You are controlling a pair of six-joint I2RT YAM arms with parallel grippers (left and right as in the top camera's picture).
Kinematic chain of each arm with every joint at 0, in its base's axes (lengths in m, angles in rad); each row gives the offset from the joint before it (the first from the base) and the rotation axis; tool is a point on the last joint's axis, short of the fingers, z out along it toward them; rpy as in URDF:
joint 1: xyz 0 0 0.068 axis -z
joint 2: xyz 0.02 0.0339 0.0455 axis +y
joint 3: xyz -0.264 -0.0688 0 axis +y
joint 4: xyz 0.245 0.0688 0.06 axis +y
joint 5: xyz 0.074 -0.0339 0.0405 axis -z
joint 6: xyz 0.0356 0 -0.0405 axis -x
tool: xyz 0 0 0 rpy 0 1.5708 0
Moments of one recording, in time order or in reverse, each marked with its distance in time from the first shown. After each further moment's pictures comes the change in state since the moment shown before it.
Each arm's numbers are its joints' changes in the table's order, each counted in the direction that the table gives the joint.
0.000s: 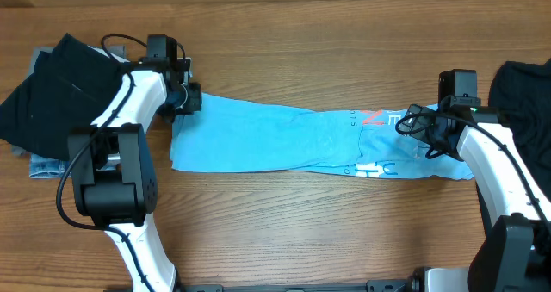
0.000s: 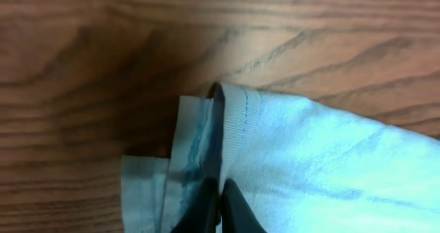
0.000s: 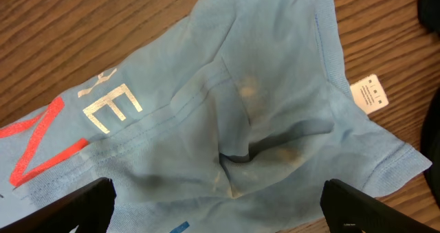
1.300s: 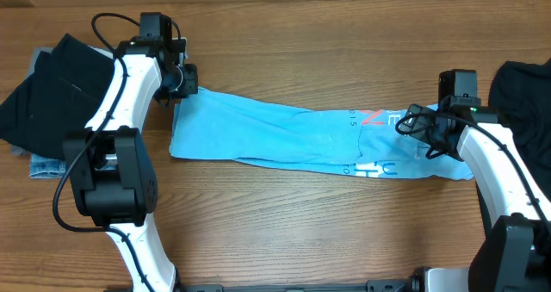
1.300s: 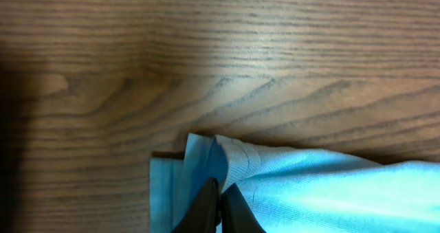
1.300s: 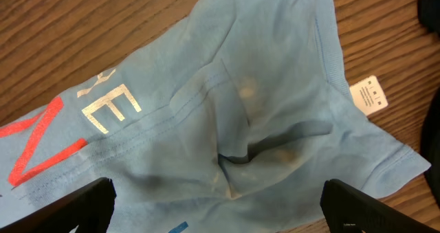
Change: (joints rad) left arm 0.000 0.000 -0.168 0.126 -0.015 0.000; right arm 0.000 0.000 0.000 0.000 0.000 0.000
